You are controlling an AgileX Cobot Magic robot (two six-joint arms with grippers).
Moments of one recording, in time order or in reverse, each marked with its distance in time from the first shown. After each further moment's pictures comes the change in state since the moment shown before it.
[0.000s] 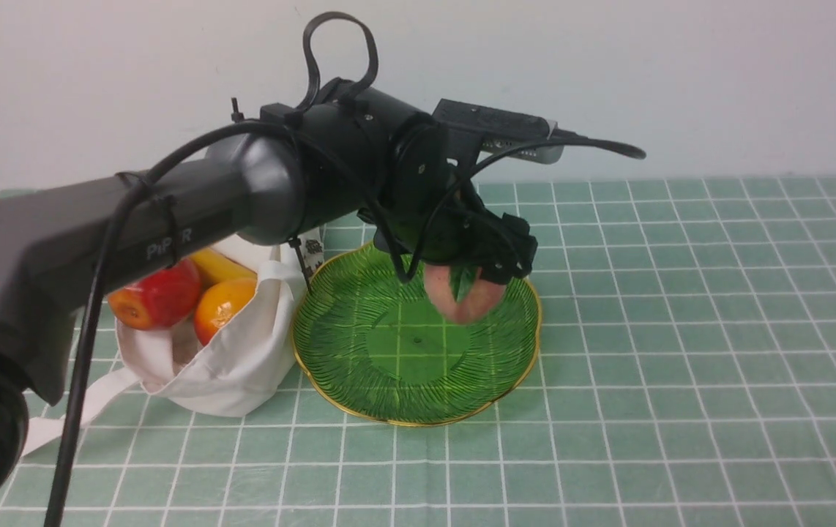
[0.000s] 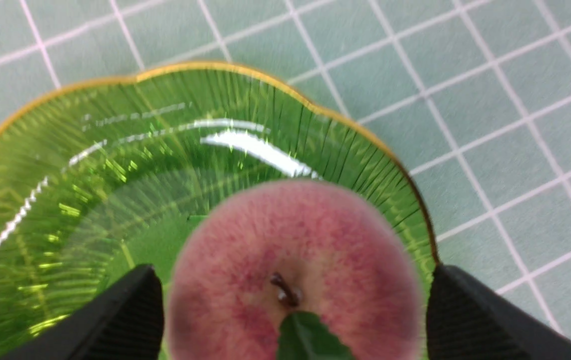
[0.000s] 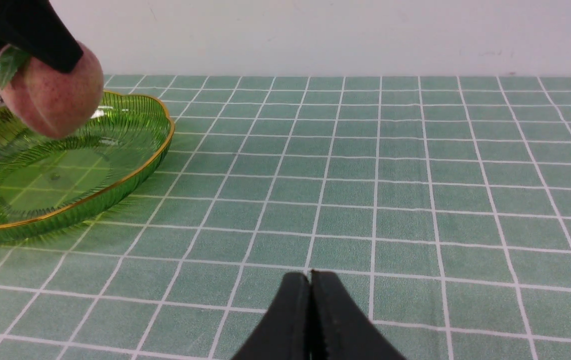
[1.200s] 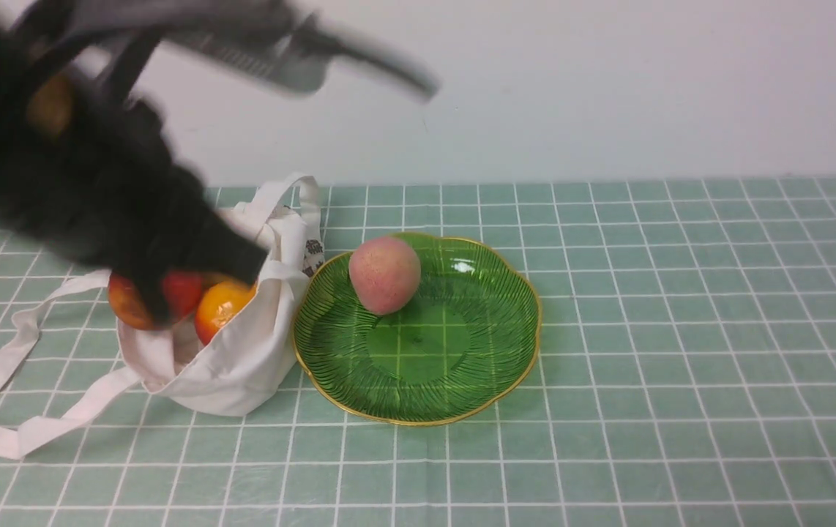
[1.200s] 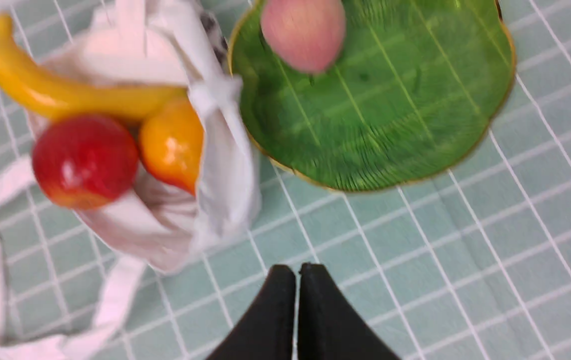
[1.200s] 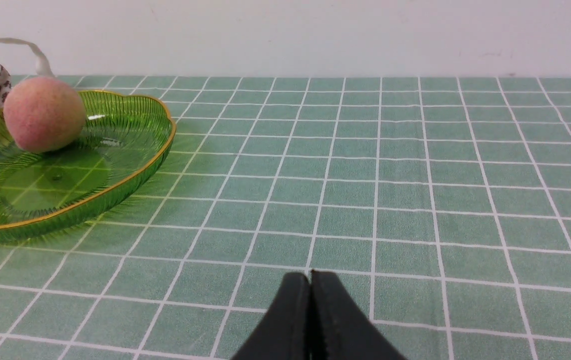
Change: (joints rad) right arm 0.000 0.000 0.000 0.000 -0.001 0.000; left arm 0.000 -0.850 0.387 0.126 0.465 0.038
